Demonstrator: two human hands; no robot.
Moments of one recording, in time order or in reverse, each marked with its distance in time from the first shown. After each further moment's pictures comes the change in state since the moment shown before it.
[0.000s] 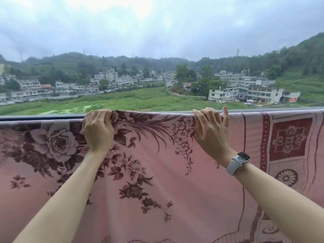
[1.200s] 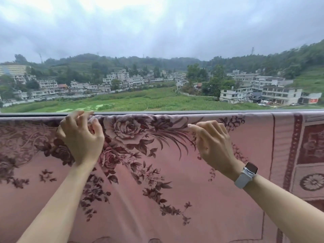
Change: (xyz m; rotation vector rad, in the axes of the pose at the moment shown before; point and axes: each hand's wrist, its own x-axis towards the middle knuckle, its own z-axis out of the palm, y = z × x) left_hand -0.002 -0.070 -0.054 0.186 0.140 -0.118; right_hand -0.015 -0.057 0.006 0.250 0.075 -0.251
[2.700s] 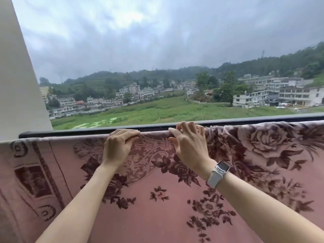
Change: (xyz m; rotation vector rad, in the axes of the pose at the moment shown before) left_hand 0.161 -0.291 -0.035 -0.212 -0.424 0.375; right_hand 0.170 -0.321 0.239 -0.095 -0.181 0.228
